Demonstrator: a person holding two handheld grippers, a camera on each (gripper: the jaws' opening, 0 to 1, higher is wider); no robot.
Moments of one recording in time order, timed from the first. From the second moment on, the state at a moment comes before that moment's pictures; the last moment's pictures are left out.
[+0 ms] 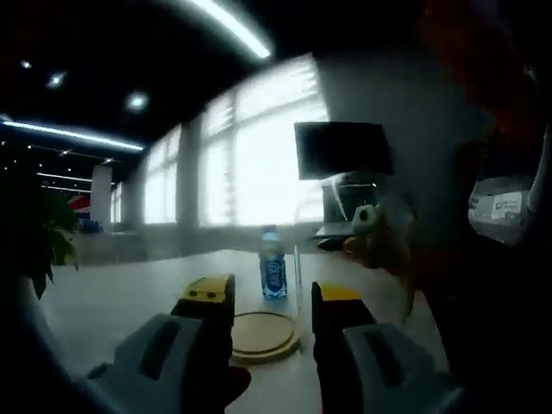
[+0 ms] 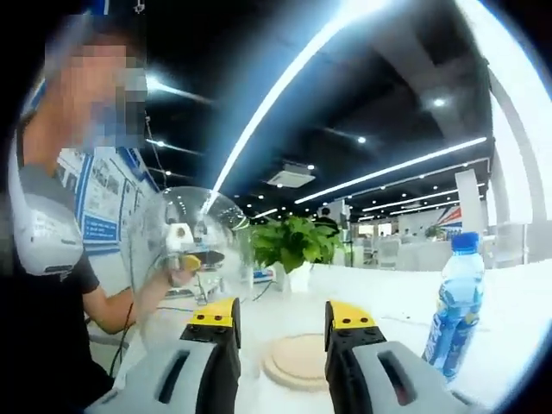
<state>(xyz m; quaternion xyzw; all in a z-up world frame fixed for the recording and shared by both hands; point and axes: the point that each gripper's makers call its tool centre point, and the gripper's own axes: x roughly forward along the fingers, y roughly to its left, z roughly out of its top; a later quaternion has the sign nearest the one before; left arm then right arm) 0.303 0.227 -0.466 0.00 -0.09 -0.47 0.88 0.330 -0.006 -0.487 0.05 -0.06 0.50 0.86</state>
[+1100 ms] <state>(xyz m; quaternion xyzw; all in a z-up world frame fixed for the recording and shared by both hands) 0.375 0.241 -0.499 -0.01 -0.08 -0.36 0.93 0.395 -0.059 -0.522 -0.02 -0.03 0.28 0.96</state>
